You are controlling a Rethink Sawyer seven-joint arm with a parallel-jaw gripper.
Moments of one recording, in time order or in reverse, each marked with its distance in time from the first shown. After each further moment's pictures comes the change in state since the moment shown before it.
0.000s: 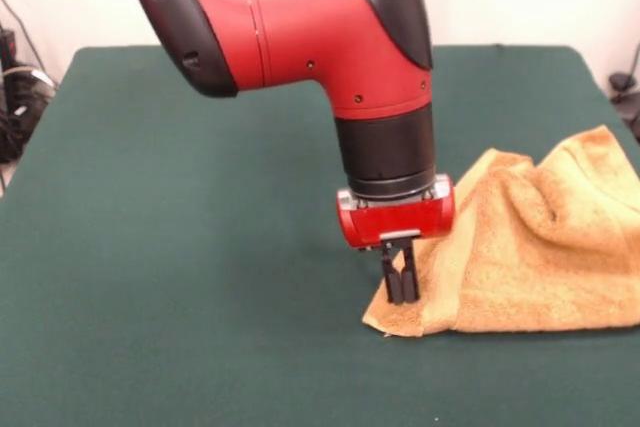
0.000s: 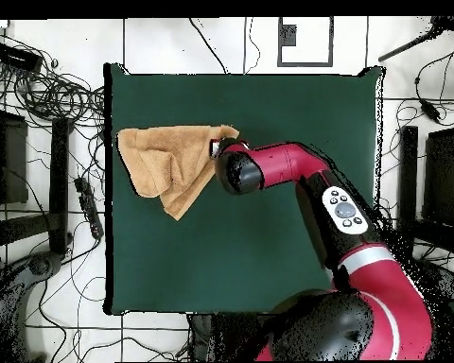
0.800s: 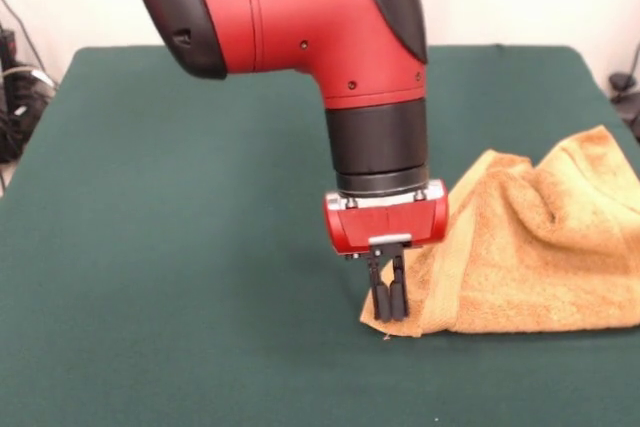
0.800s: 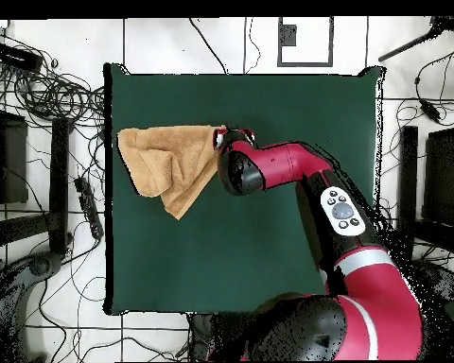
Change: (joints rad) arm 0.063 -0.036 -0.107 -0.019 0.016 -0.160 0.007
